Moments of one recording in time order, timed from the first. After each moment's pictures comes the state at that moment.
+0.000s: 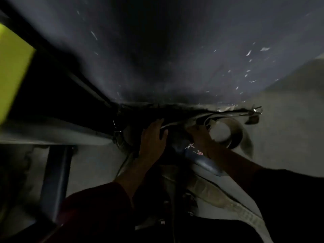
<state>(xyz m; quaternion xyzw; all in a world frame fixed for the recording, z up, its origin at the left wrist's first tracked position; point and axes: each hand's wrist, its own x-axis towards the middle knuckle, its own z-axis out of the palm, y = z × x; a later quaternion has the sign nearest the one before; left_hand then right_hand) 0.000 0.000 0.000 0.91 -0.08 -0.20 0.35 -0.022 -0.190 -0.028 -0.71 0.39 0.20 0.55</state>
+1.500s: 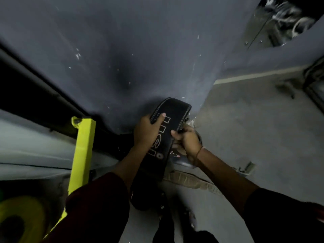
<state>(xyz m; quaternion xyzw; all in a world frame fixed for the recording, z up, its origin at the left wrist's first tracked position) -0.052 -0.047 0.478 0.85 -0.04 -0.21 0.48 -0.145 -0.159 0.478 -0.52 0.36 0.03 0.77</state>
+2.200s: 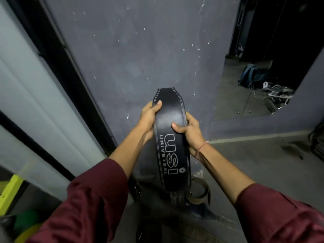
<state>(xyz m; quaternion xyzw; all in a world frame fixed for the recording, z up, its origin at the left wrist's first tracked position) -0.175 -0.034 0.812 0.60 -0.09 -0.17 0.78 -0.258 -0.146 0.775 -0.53 0.06 -0.14 0.83</state>
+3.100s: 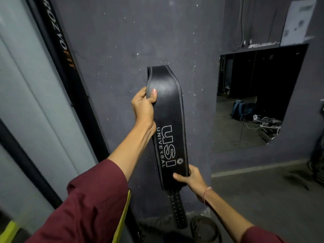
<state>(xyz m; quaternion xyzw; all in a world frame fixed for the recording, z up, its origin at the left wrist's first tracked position) -0.171 -0.012 0.965 0.50 -0.23 0.08 0.83 -0.285 -0.120 0.748 -0.66 0.05 -0.11 0.74</state>
